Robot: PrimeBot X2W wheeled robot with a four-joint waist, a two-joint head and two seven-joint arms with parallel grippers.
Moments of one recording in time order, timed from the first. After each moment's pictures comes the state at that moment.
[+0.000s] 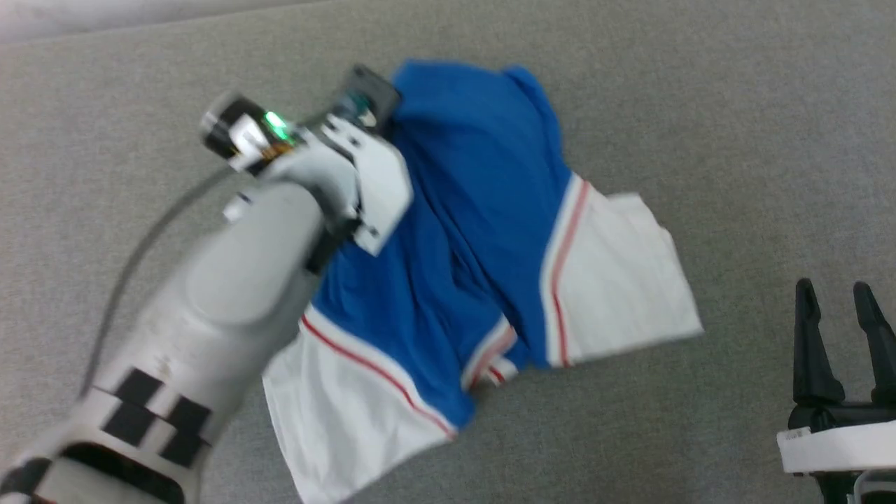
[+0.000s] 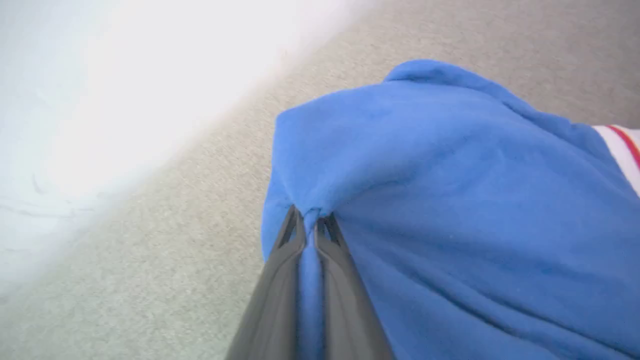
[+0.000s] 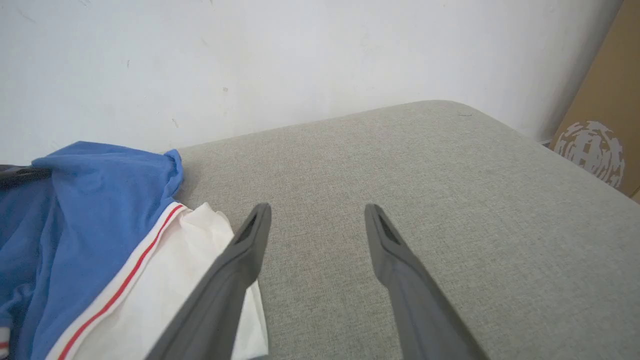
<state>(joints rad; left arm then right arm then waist) -0.92 0.25 -0.69 0.59 -0.31 -0.04 0.28 0.10 -0.05 -0.18 -0.19 0.29 0.13 -0.13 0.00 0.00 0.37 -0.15</state>
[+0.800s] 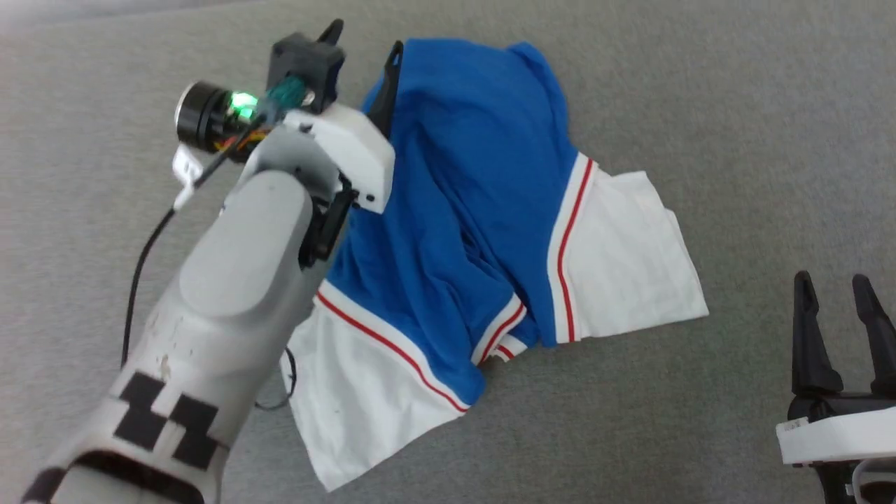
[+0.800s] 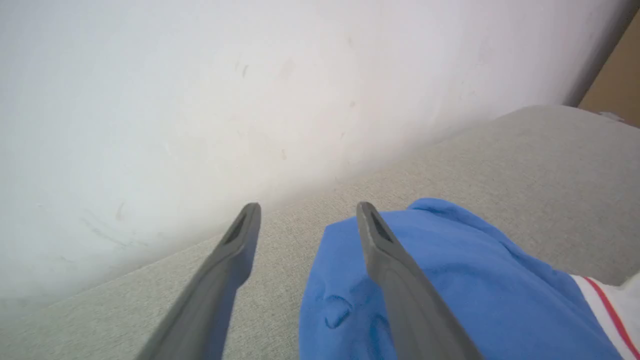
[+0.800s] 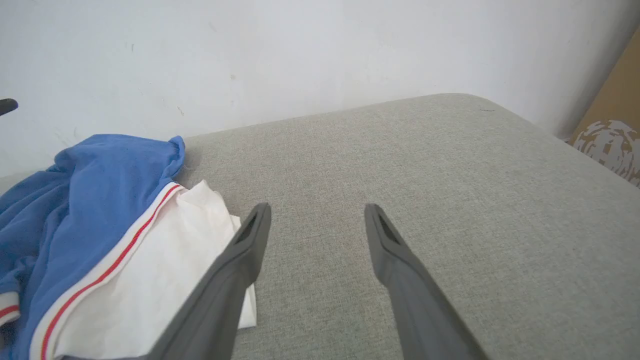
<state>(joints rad) -0.95 0.21 -0.57 0.64 -0.37 0.07 -0.06 0.07 -0.05 -0.19 -0.18 0.26 0.13 -0.10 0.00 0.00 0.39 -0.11</state>
